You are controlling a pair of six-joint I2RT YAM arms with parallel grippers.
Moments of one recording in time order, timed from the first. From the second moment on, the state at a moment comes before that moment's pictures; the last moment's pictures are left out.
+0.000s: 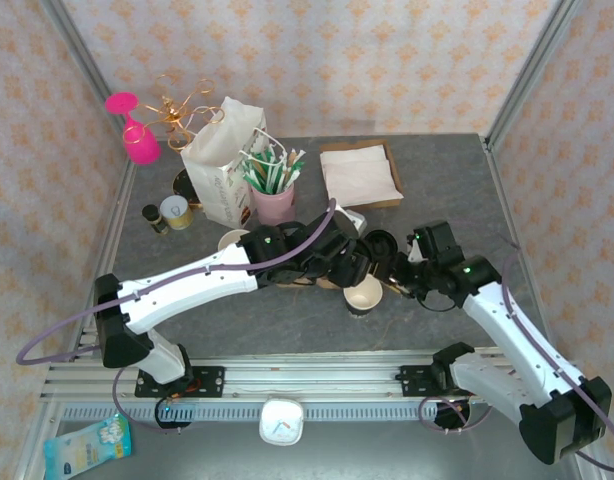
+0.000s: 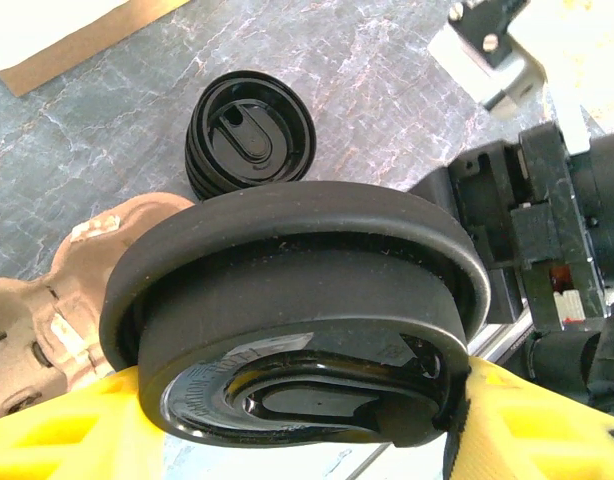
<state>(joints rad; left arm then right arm) -1.08 1.56 1.58 -0.87 -0.16 -0.55 0.38 0.91 0.81 -0.88 -0.37 0.82</state>
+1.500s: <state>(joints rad) -1.15 2.04 1.99 -1.31 -0.18 -0.56 0.09 0.91 0.79 -0.91 -0.33 0.57</state>
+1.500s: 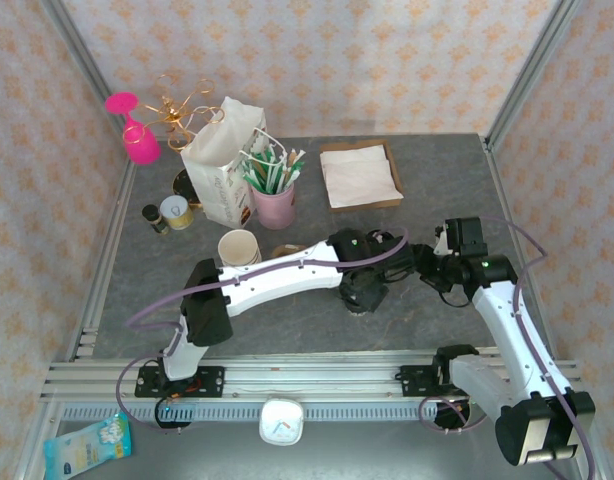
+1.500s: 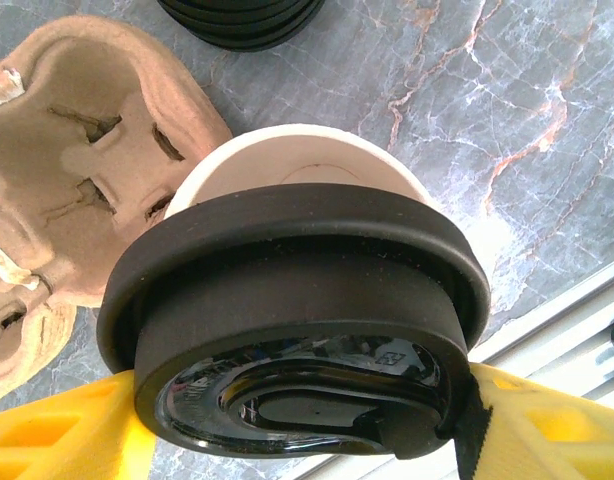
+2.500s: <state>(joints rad) -1.12 2.07 1.98 -1.23 -0.14 -0.53 0.09 0.91 0.82 -0.91 -0.35 0.54</state>
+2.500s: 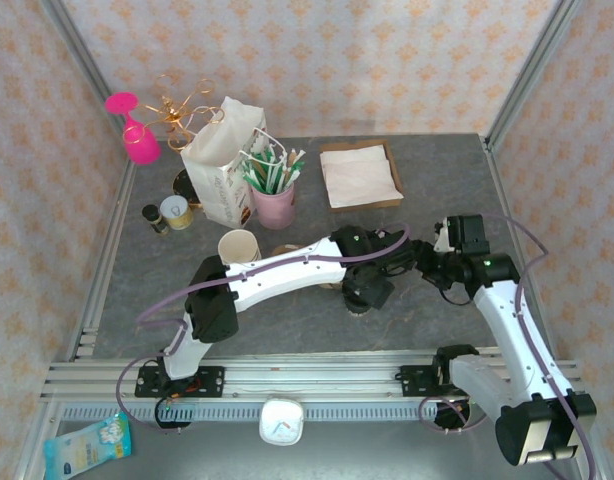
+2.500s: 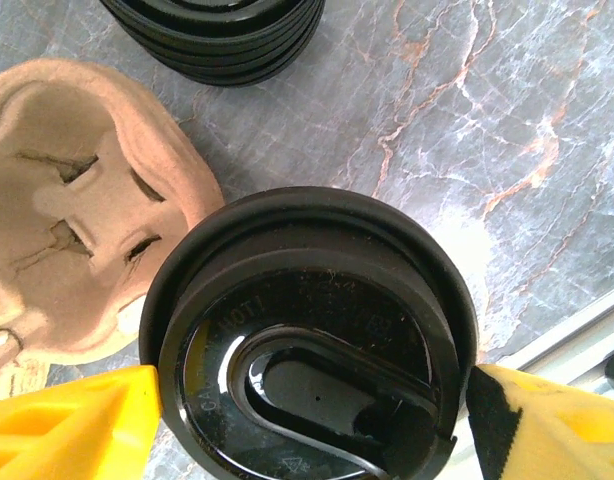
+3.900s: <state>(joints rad) -0.97 1.05 1.04 -0.58 -0.24 -0.70 0.93 1.35 1.17 -1.17 0.20 0.87</state>
